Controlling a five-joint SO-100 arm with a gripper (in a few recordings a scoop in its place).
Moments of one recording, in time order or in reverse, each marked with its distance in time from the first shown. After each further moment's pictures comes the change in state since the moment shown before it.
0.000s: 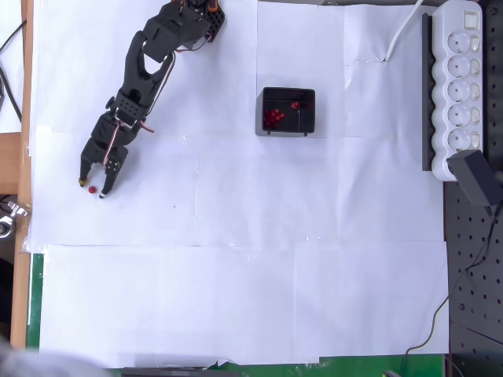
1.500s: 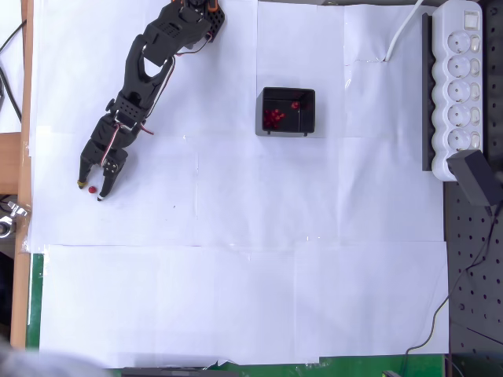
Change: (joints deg) arm -3.3 1.6 0.8 -0.8 -5.7
